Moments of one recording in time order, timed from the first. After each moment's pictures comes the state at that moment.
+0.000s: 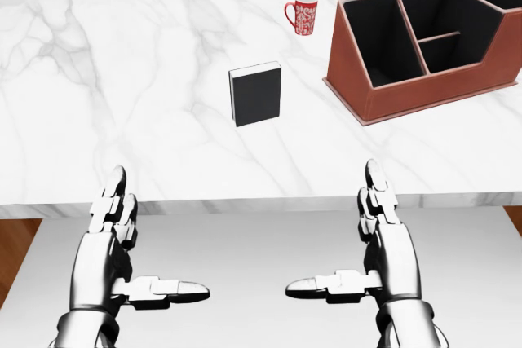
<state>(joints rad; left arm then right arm) 0.00 0.01 0.01 0.00 -0.01 0.00 -0.01 0.00 -0.01 -0.01 0.00 0.00 0.00 0.01</state>
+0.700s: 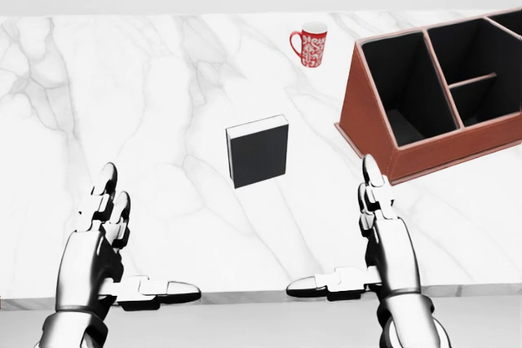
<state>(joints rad) 0.03 0.02 0.04 -0.10 -0.04 0.07 -0.05 -0.03 -0.02 -0.02 0.03 -0.06 -0.01 0.03</state>
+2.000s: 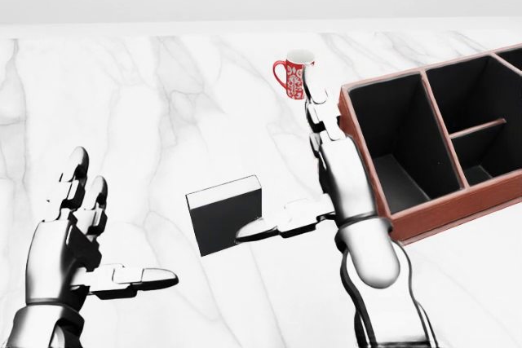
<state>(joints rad) 0.01 0.04 0.11 -0.16 -0.11 0.09 -0.08 -0.27 0.01 0.07 -0.06 -0.17 0.09 0.06</state>
